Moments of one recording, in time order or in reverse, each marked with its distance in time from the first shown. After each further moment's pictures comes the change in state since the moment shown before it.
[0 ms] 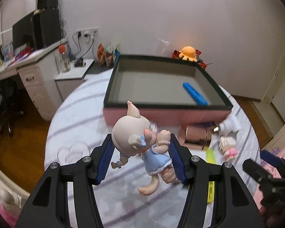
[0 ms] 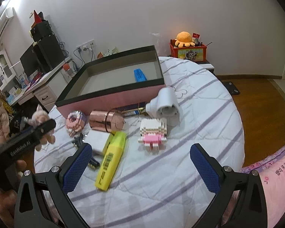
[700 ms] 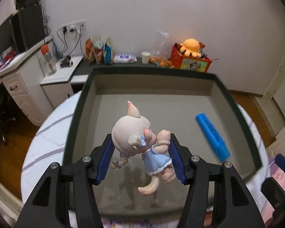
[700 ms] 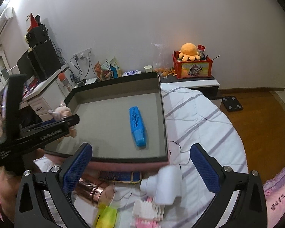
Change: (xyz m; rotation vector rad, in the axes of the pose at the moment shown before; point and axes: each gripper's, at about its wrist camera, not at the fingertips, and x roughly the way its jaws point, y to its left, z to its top) left arm 0.150 -0.014 0.107 0.014 0.114 -0.011; right arm 0.064 -0.005 0.096 -0.036 -0.038 -0.012
